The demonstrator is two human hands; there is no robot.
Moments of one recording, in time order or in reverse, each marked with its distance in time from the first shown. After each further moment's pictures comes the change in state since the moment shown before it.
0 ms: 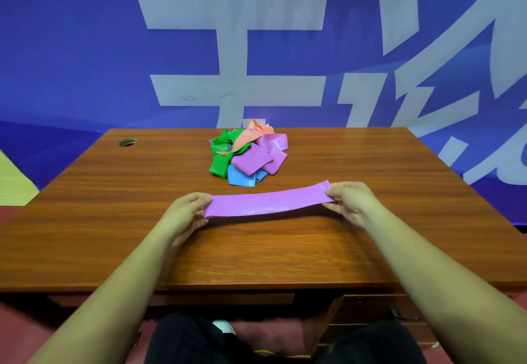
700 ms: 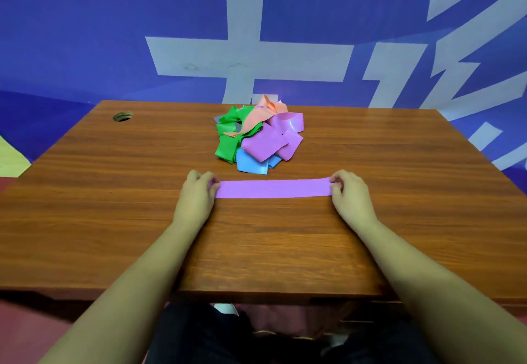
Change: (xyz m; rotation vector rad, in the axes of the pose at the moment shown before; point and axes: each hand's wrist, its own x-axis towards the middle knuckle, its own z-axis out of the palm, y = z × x) left_hand 0.071 -0.035 -0.009 0.971 0.282 0.527; right_hand 0.058 0.057 0.024 -1.026 0.213 -0.658
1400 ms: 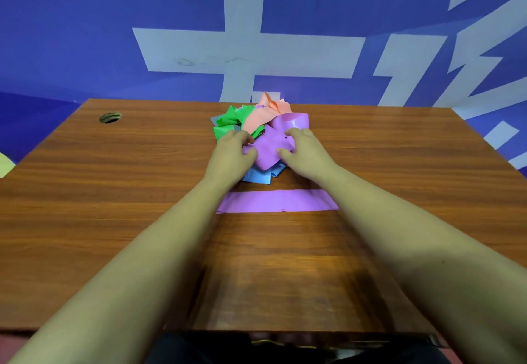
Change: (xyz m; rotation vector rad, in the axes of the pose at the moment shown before) left_hand 0.097 0.079 0.006 -0.122 -0.065 0.125; right_hand 0.105 -0.104 0.033 -0.020 -0.303 -0.153
